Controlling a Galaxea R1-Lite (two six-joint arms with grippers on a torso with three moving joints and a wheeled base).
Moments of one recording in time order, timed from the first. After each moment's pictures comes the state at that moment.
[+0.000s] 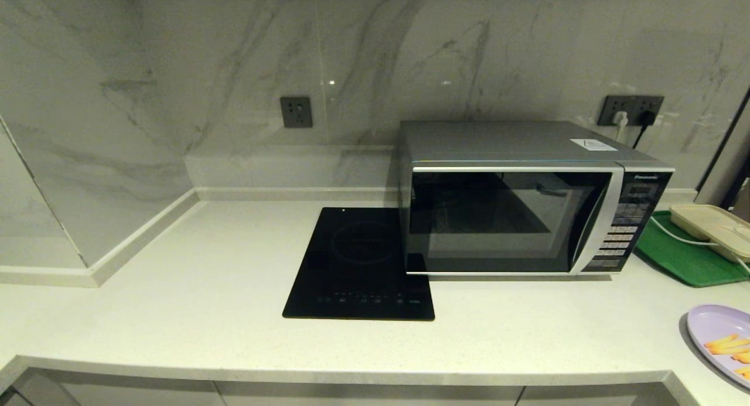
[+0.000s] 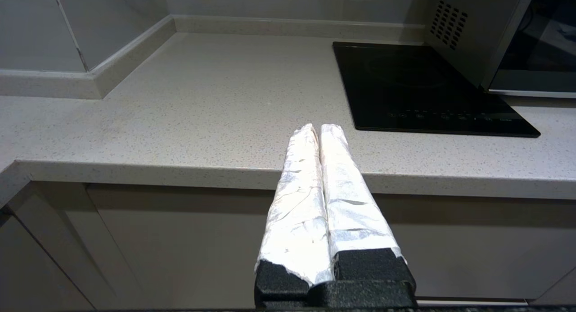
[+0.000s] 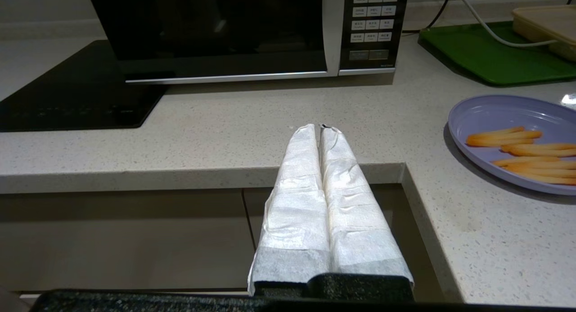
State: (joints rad) left arm 0.00 0.00 0.00 -0.01 0.01 -0.05; right arm 0.00 0.01 0.00 0.00 -0.04 0.09
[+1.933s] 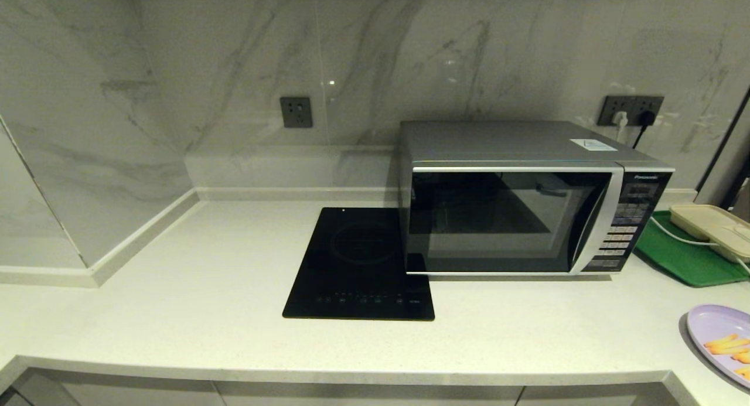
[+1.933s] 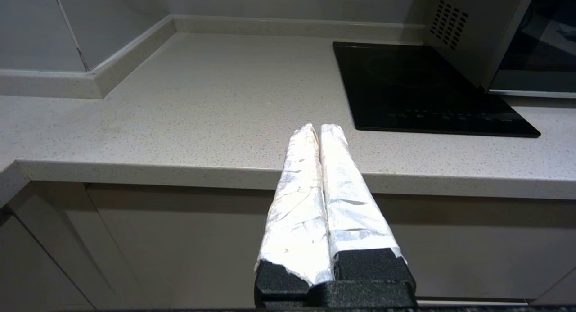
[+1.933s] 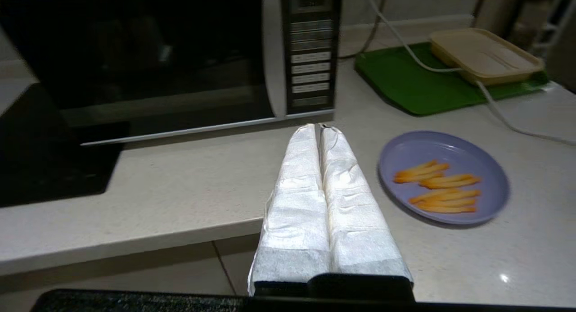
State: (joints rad) left arm 0.00 0.00 0.00 -0.01 0.01 -0.05; right arm 0.00 0.39 -0.45 0.10 -0.20 0.09
